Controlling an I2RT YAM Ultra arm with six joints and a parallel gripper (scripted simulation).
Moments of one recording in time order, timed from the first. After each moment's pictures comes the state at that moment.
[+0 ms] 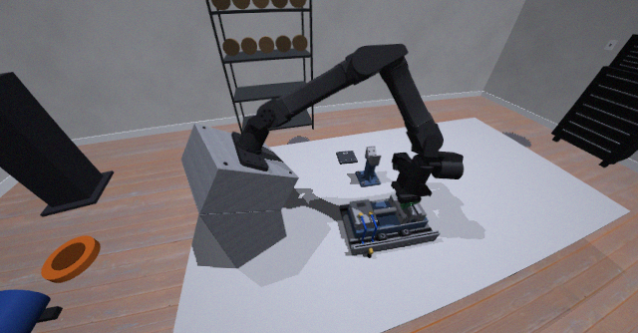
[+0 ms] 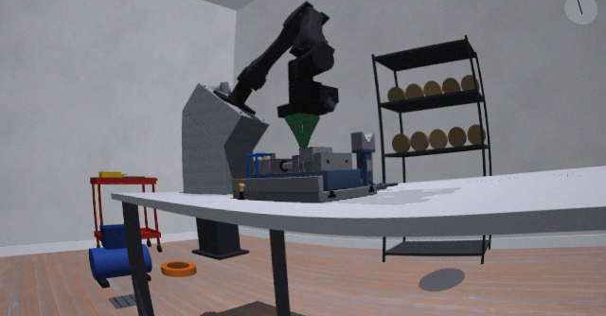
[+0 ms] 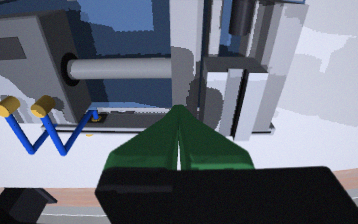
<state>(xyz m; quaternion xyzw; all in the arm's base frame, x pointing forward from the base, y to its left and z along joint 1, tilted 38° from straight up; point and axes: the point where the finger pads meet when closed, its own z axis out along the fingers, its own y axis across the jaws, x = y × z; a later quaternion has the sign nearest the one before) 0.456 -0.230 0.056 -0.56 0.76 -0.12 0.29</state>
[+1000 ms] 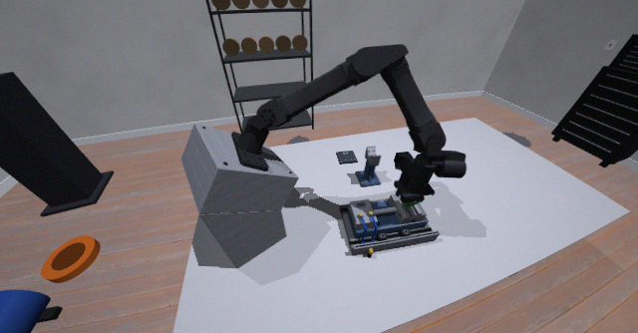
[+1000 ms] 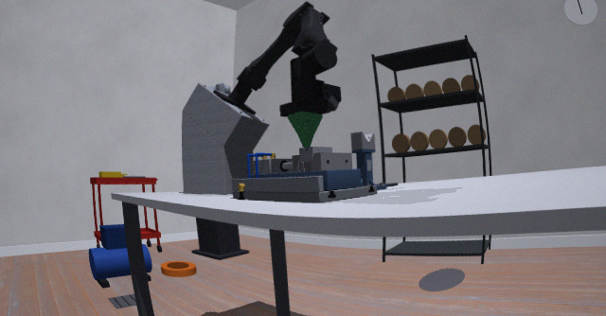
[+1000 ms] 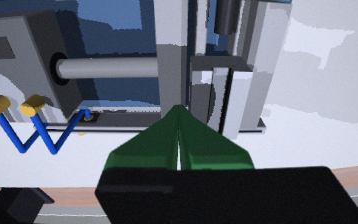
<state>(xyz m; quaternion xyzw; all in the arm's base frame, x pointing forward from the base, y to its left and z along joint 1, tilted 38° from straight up) 0.463 -0.233 0.062 -0.56 0.76 -0.13 0.30</state>
